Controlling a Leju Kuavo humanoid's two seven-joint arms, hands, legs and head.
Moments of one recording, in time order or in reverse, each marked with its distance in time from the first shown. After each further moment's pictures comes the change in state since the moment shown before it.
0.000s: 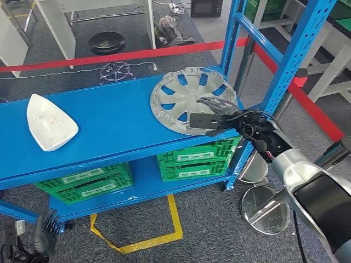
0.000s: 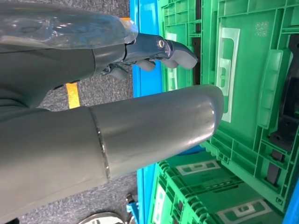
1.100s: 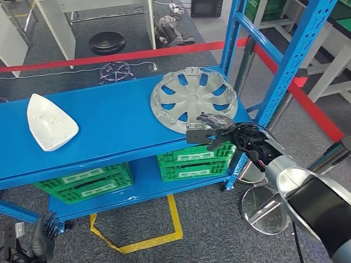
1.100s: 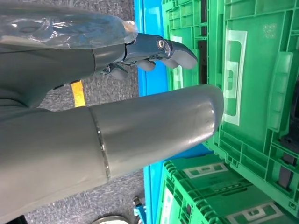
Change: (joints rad) left arm 0.021 0.023 -0.097 0.000 0.072 0.004 0.007; right arm 0.014 0.034 0.090 0.120 0.050 -0.023 0.022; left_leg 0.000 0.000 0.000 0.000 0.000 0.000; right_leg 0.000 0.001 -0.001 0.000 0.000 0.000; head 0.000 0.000
